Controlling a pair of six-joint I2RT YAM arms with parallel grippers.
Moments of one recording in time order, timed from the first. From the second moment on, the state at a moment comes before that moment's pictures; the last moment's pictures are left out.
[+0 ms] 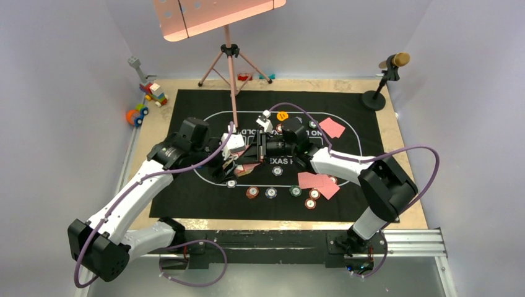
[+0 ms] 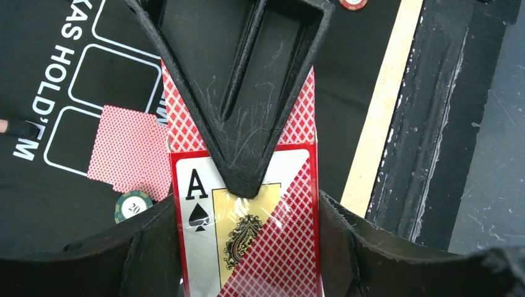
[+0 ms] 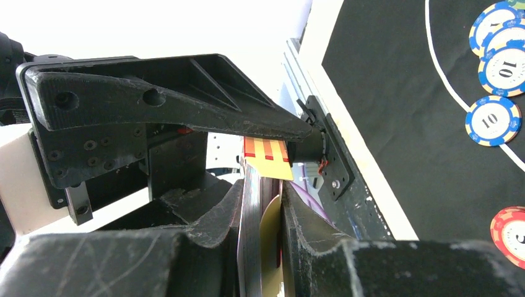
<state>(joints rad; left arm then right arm) -0.49 1.09 0.99 -0.75 0.61 0.50 0.73 1.63 0.92 0.47 -0.79 1.20</state>
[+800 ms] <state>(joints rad) -0.50 1.07 0.97 -0.80 0.62 0.52 0.70 1.61 0.92 0.33 -0.80 1.11</state>
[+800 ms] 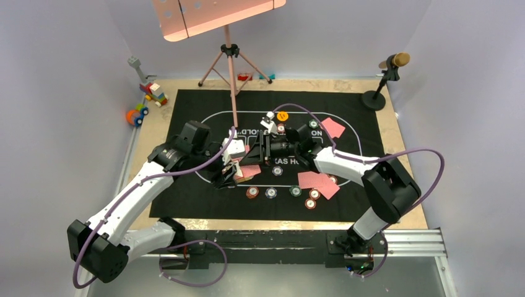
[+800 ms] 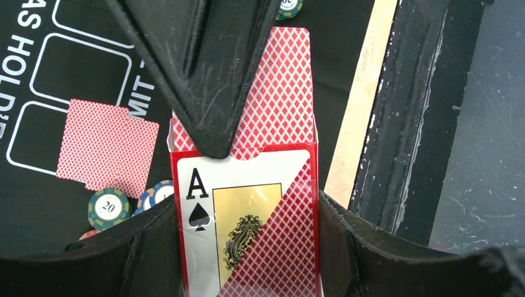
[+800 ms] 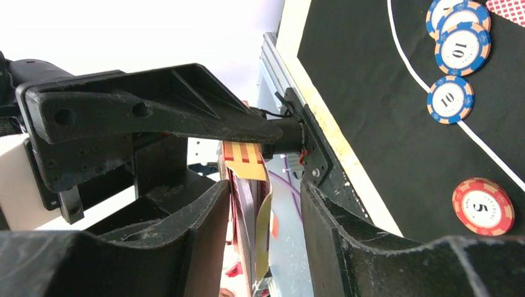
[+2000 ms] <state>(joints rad) -0.49 1.07 0.97 -0.78 0.67 0.47 0.56 1.39 0.82 0.15 -0.82 0.97</state>
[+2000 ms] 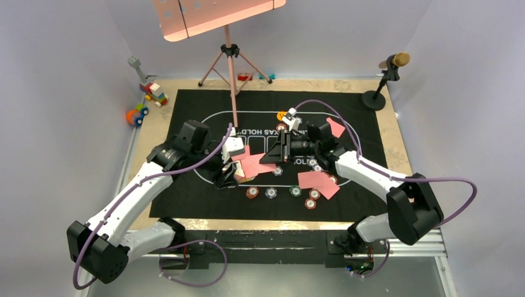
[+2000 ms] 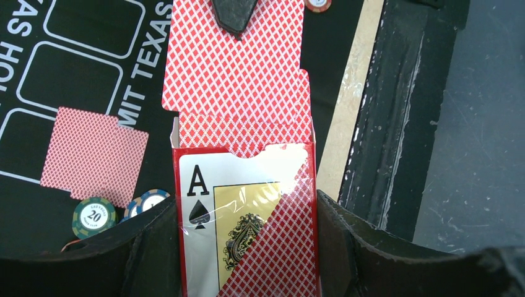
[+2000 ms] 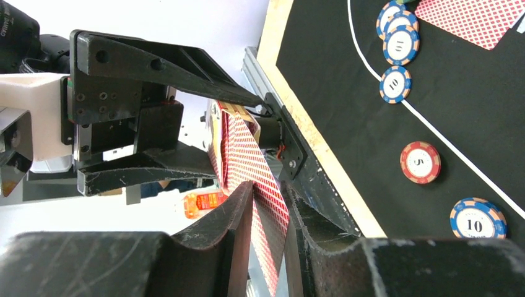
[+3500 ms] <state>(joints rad) -0.49 1.01 1.01 -0.89 0.69 0.44 0.62 1.66 1.55 -0.56 0.27 0.29</state>
